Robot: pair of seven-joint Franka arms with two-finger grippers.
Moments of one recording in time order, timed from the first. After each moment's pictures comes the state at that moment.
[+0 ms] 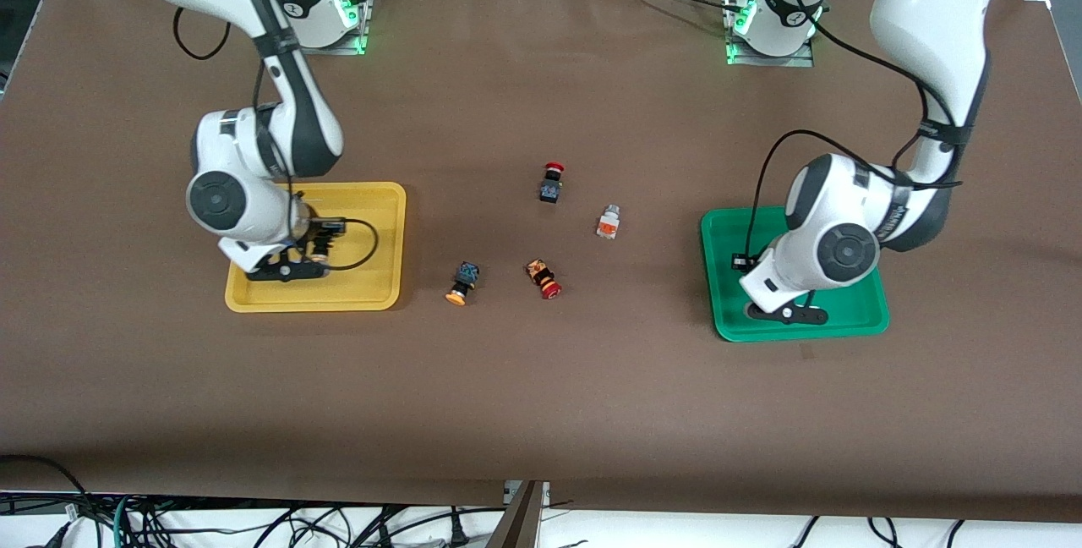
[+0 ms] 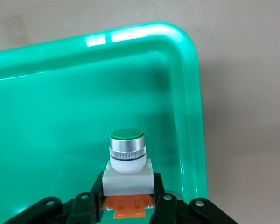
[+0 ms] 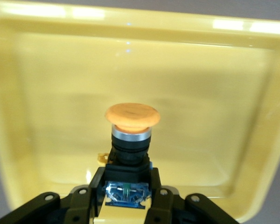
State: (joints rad) left arm -0.05 0.58 -0.20 -1.77 0.15 2.12 -0.21; right arm 0.47 0.44 -0.31 -1.94 0.11 2.12 0.01
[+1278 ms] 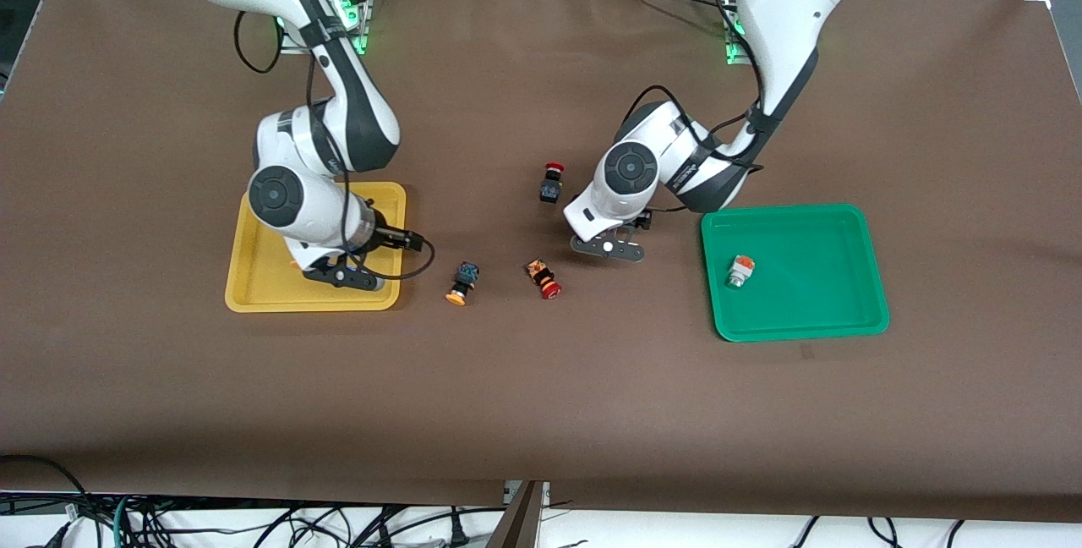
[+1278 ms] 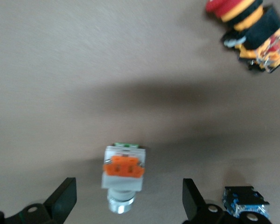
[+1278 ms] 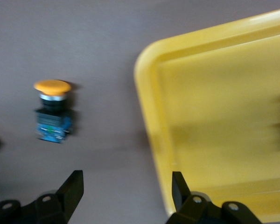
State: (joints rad) left arm -0.32 0.69 -0.37 -1.72 0.15 2.22 -0.57; right arm 0.53 0.52 -0.15 -1.73 0.31 2.15 0.46
